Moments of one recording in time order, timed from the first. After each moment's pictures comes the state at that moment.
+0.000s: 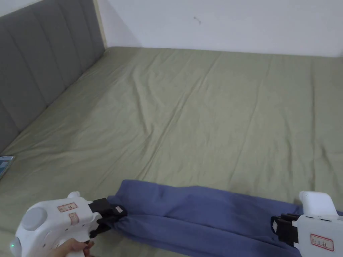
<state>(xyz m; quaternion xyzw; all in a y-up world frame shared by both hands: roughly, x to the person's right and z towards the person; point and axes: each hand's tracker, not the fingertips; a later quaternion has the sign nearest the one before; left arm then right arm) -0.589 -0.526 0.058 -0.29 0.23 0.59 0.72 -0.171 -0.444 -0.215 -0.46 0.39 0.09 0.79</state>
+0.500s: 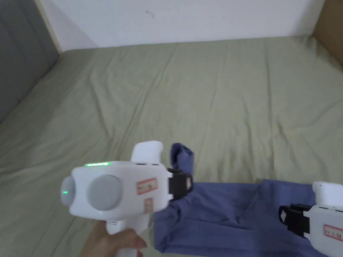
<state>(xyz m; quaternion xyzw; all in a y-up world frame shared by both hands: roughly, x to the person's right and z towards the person) -0.385 -0.383 -0.111 -0.39 -0.03 0.24 0.89 -0.076 -0.449 -0.237 -0.47 0.32 0.00 0.82</state>
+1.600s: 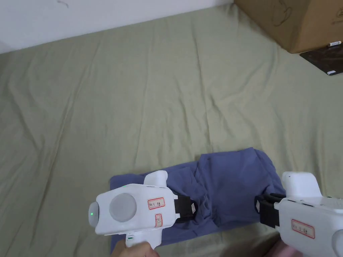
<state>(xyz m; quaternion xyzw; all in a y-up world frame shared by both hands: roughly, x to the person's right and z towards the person) -0.297 -0.490 -0.180 -0.50 -0.11 0.29 0.81 -0.007 -0.463 -0.208 -0.47 0.25 -0.03 0.84</state>
